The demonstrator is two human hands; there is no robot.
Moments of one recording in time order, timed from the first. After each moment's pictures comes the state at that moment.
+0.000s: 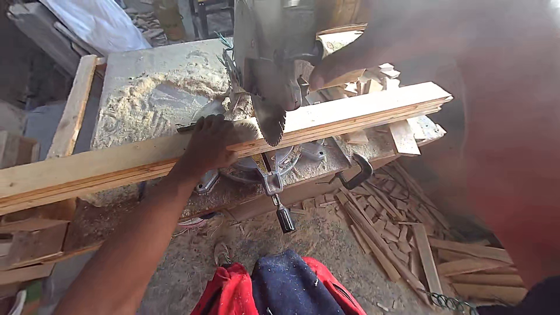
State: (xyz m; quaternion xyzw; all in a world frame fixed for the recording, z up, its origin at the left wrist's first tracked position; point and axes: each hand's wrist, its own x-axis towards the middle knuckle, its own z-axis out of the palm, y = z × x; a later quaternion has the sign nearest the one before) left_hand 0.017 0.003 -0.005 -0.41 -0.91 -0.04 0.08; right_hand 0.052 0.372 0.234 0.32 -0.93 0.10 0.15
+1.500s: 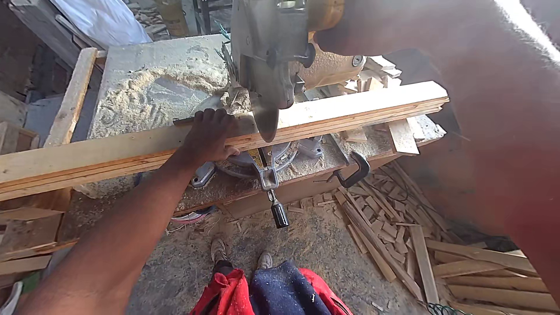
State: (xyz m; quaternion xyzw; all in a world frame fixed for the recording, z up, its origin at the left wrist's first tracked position) left_hand 0.012 0.017 -0.006 -0.42 -0.91 0.00 0.08; right_hand 0.128 0.282 0.255 0.11 -0.98 0.04 0.13
